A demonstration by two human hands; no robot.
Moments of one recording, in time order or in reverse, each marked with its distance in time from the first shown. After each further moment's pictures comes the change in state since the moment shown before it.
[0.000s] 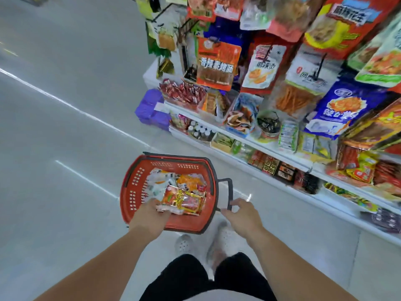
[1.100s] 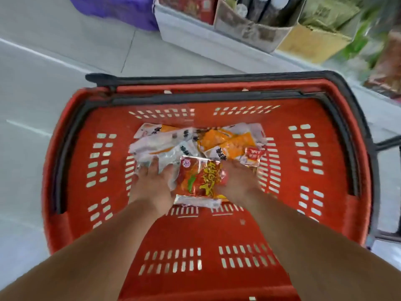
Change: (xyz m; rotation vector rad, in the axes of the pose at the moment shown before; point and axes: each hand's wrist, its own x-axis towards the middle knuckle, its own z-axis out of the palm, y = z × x) left_hand 0.513 -0.195 0.212 0.735 -0.257 0.329; right_hand 0.444 0.003 0.380 -0.479 -0.180 -0.075
